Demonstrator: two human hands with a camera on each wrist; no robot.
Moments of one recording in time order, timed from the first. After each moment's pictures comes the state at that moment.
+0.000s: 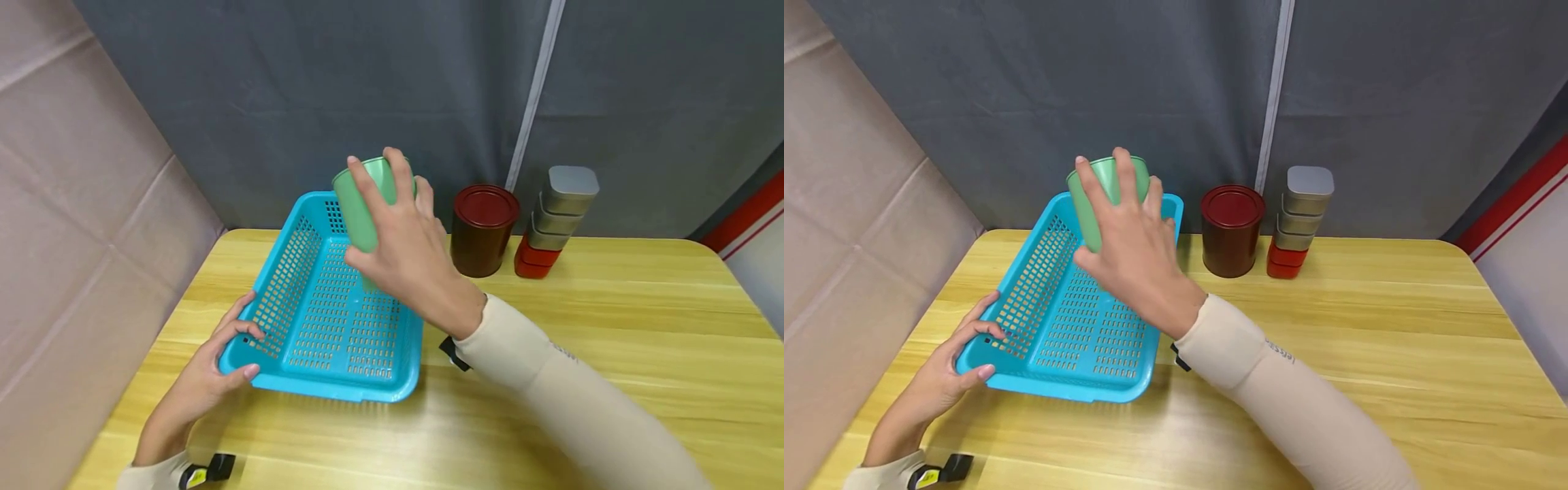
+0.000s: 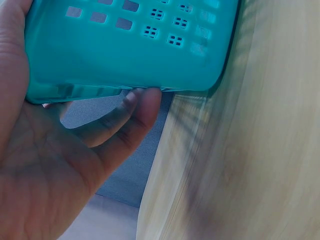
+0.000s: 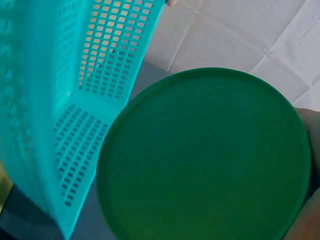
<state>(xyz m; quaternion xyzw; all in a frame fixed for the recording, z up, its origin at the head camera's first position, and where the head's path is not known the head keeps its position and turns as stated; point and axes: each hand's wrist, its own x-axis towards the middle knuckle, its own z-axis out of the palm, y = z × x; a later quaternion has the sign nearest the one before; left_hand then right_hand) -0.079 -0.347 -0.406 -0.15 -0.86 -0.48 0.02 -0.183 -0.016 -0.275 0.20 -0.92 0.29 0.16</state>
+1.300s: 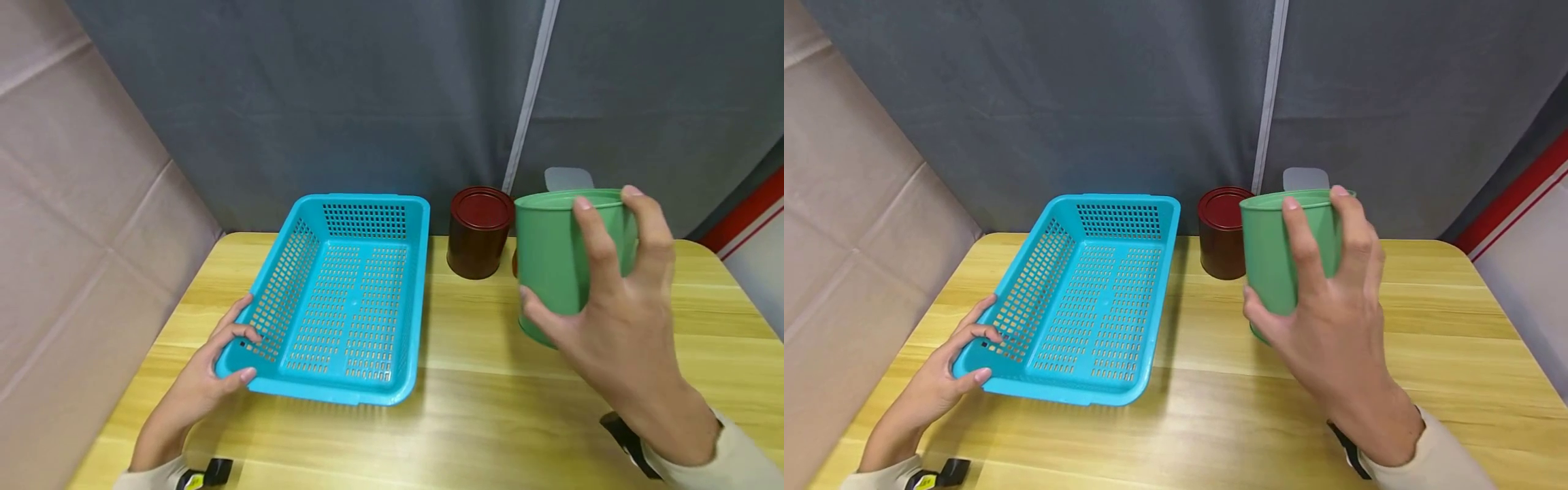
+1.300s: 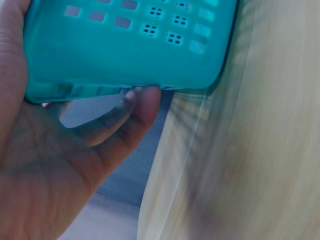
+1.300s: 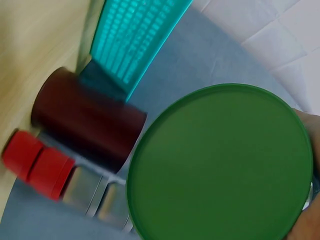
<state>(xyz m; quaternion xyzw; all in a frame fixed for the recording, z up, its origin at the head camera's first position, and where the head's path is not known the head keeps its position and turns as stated) -0.078 -0.345 -0.405 -0.14 -0.87 -0.47 0.02 -0.112 0.151 -0.311 0.15 -0.84 0.28 0.43</state>
